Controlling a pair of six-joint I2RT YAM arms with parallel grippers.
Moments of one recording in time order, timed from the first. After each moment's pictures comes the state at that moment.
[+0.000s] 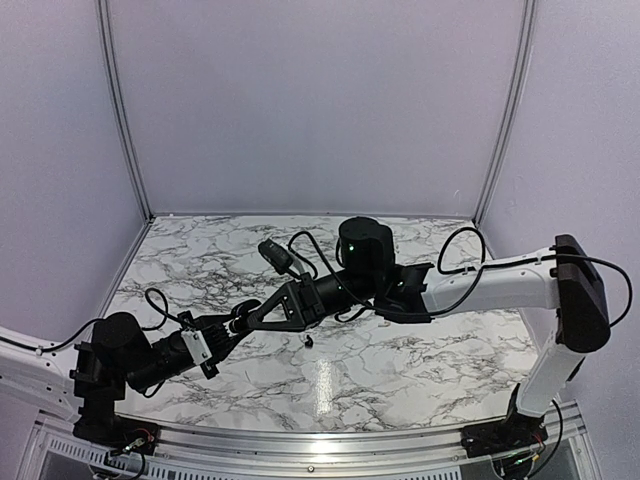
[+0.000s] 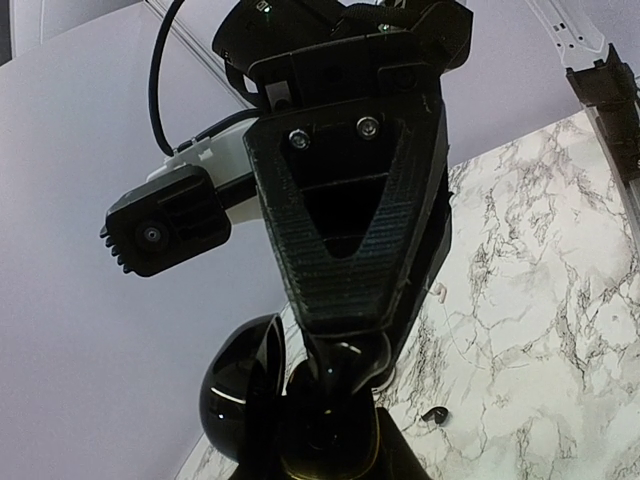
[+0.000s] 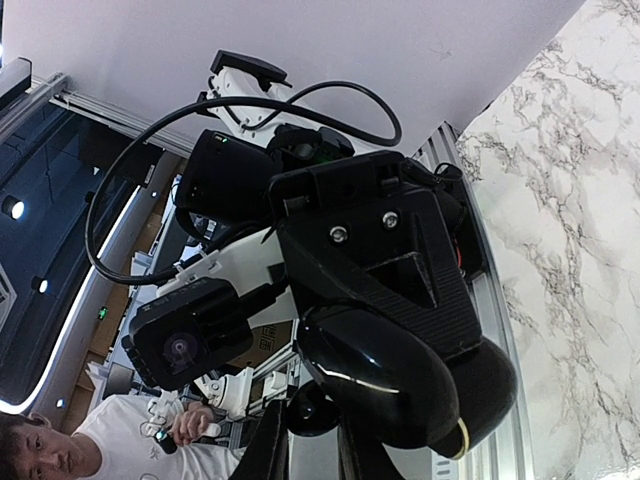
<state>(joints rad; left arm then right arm) -1.30 0.87 0.29 0.58 -0.33 0.68 1.05 1.72 1.15 0.43 -0.91 0.95</state>
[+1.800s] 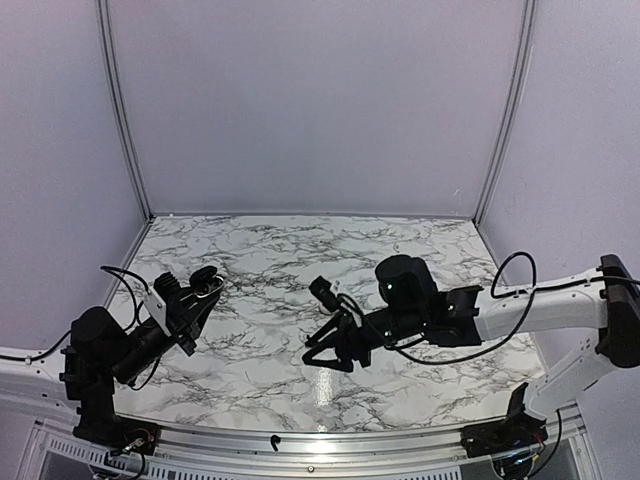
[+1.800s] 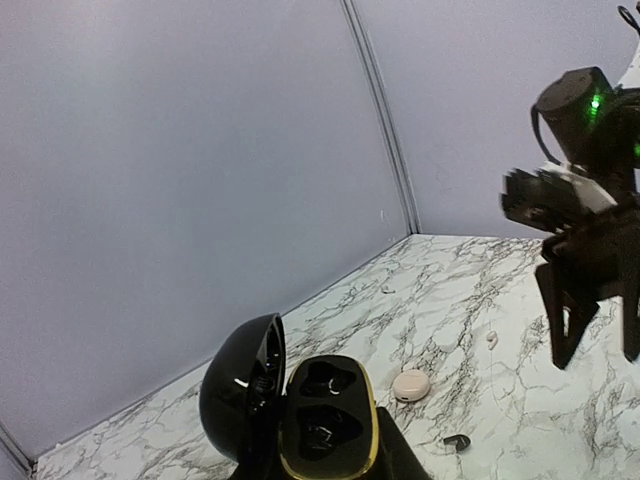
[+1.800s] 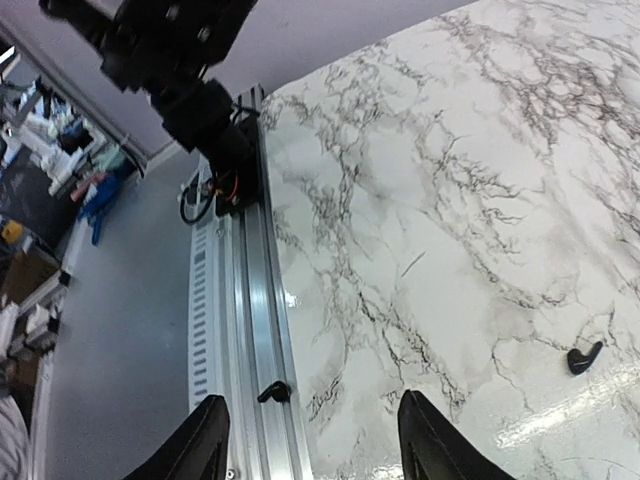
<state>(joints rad) -1.16 0.68 0.21 0.61 -0.42 0.34 1.02 1.43 0.82 0.13 -0.56 0.29</state>
